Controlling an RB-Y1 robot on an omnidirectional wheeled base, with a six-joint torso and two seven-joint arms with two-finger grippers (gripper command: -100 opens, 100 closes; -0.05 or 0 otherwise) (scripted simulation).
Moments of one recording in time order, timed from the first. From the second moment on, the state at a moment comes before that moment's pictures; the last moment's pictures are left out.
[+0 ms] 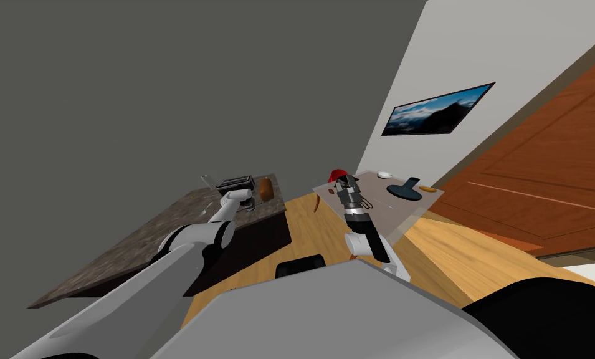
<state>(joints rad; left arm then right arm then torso) -0.93 0.44 0.08 -0.55 0.24 1.10 0.14 0.46 -0.05 -0.03 -2.26 0.05 -0.36 -0.14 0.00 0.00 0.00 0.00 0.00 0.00</state>
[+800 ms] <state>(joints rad) -0.86 0.57 0.05 -0.63 0.35 1.16 0.14 0.46 -0.05 -0.03 -2.26 0.05 -0.36 -0.14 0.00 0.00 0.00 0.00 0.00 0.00</state>
